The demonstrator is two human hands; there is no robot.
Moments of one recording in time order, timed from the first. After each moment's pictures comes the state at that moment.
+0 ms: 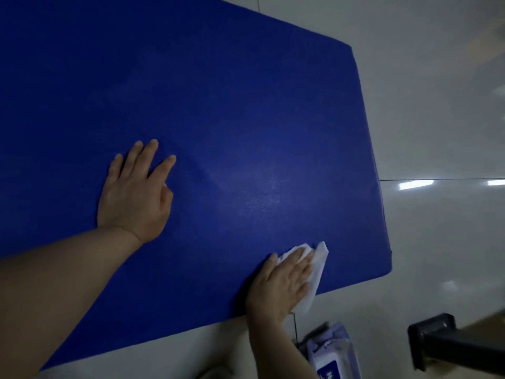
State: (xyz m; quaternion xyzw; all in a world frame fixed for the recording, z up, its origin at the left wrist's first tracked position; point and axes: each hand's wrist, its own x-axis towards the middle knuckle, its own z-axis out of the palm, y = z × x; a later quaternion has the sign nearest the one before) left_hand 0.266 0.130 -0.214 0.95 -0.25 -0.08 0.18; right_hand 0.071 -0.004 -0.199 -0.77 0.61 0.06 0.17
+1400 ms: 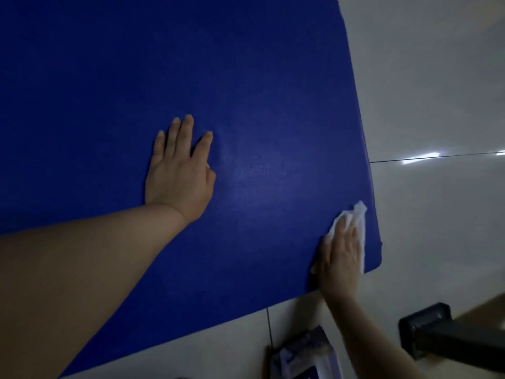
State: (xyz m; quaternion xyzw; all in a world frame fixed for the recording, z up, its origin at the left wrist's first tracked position) left_hand 0.249 -0.009 -0.205 0.94 -0.28 -0.11 0.18; right_hand -0.001 -0.189 -0.197 -0.91 0.40 0.03 0.11
